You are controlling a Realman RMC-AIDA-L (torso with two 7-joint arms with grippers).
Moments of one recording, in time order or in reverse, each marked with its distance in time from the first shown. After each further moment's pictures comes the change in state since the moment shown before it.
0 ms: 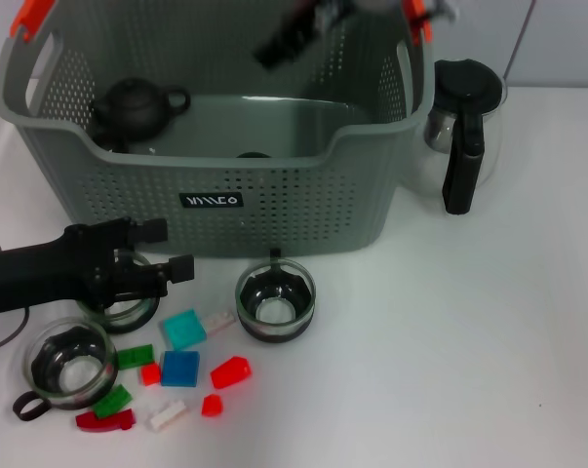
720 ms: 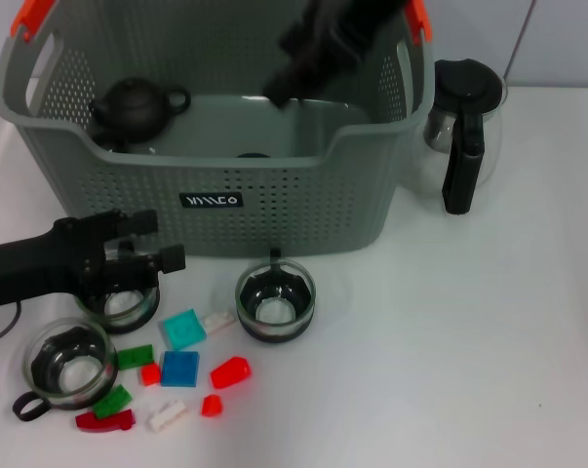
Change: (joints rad) left arm 0.005 0.006 -0.019 0.000 -0.014 0.001 -0.001; right arm -0.108 -0.047 0.126 -0.630 0.218 -0.864 0.012
